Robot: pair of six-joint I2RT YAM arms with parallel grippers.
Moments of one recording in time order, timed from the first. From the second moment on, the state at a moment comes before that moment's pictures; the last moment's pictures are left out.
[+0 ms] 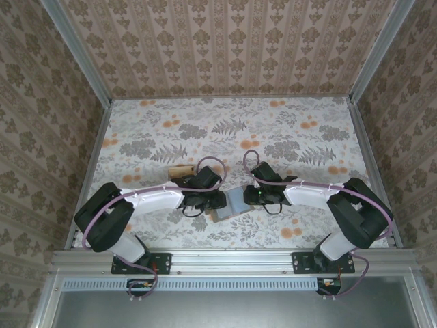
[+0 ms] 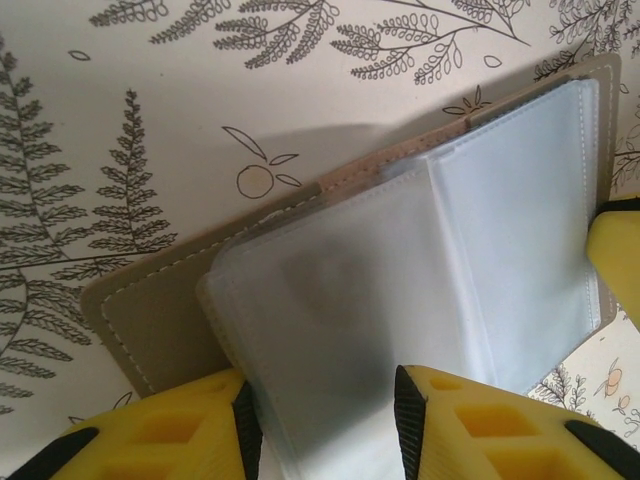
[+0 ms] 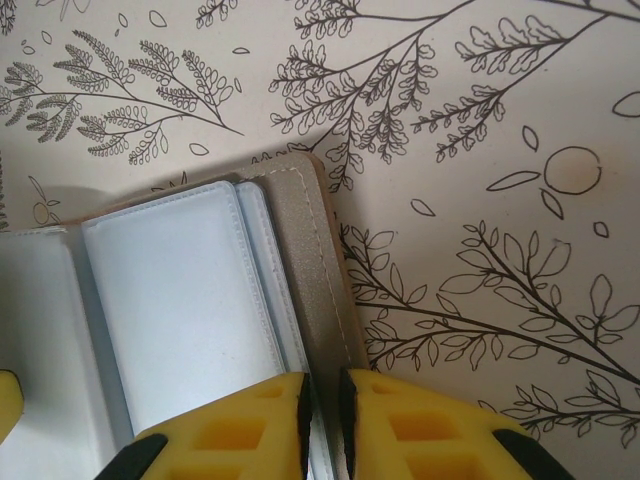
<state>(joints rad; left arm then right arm) -0.90 1.53 0.75 -0.32 0.14 -0.88 0.65 1.55 0.68 -0.20 -0.15 0.66</state>
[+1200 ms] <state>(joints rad) -0.91 1.51 0.78 -0.39 0.10 -0.88 0.65 1.55 0.69 -0.20 -0.15 0.66</state>
